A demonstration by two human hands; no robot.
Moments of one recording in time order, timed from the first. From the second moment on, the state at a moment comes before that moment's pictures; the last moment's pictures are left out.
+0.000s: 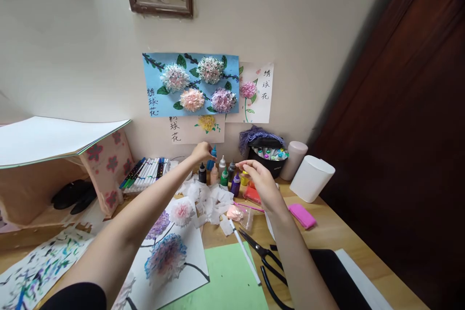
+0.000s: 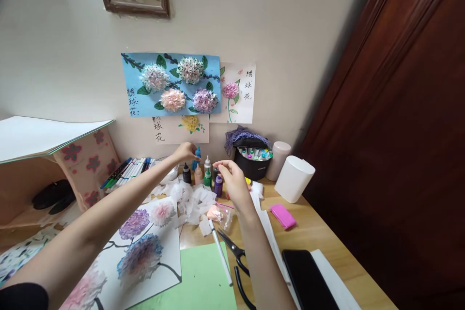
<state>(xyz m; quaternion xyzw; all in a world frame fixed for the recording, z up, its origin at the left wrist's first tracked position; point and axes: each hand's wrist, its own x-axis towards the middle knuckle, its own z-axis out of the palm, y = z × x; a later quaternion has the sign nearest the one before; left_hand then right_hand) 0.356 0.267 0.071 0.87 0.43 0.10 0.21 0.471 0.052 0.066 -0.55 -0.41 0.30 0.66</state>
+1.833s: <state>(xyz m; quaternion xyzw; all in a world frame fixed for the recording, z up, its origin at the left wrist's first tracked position) 0.314 0.179 0.153 0.86 0.27 0.42 0.11 0.441 0.055 0.068 -0.44 -0.41 0.44 0.66</state>
